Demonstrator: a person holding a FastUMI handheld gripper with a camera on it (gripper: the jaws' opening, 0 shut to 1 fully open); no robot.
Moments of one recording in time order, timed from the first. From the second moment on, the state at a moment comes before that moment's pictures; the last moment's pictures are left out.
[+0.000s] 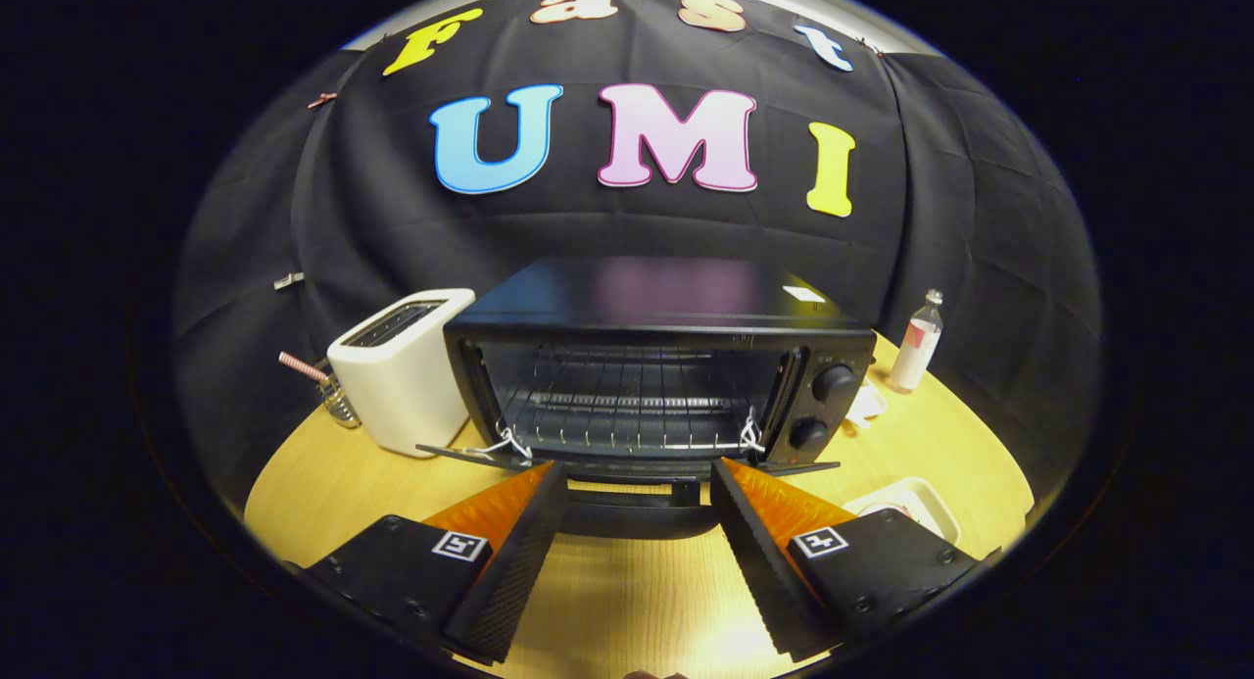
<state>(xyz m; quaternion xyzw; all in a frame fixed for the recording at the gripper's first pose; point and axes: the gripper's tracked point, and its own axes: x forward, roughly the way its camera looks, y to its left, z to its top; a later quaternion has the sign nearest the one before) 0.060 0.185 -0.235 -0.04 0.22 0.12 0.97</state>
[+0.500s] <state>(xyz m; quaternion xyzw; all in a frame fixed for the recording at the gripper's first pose) 0.011 0.140 -0.276 -0.06 0.28 0.12 0.95</state>
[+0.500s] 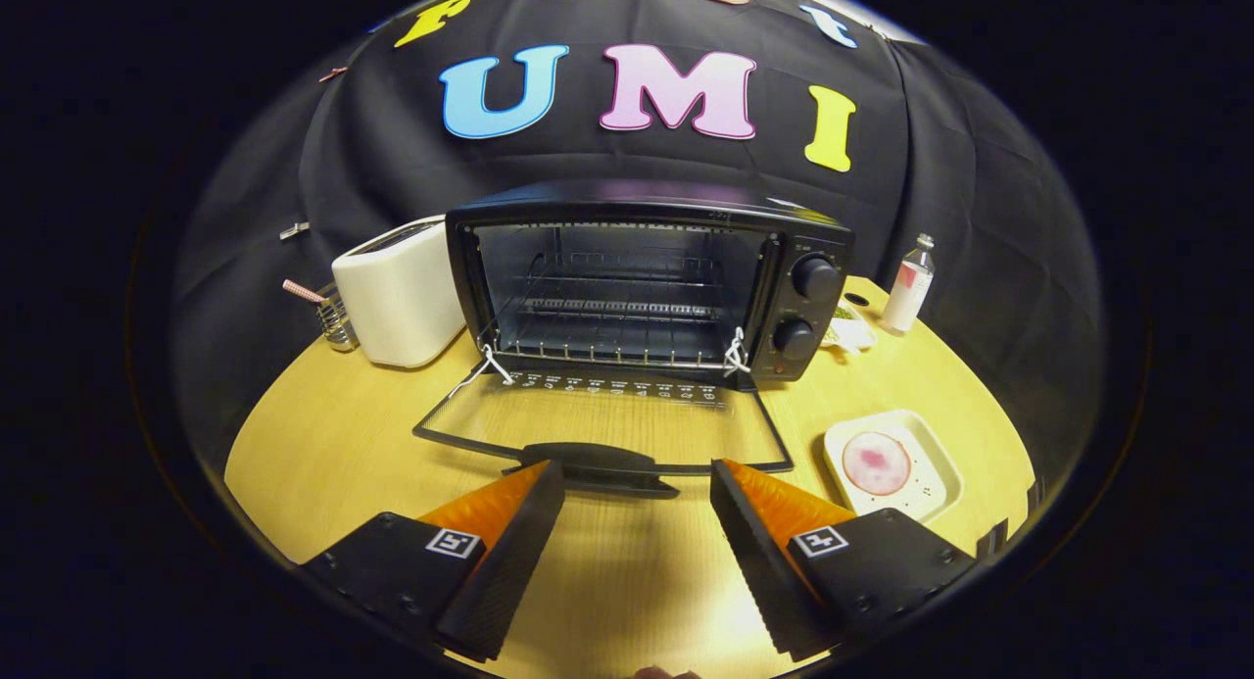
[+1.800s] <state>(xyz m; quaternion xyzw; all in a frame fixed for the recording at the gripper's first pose) 0.089 -0.134 -0.267 0.00 0.42 0.13 0.90</state>
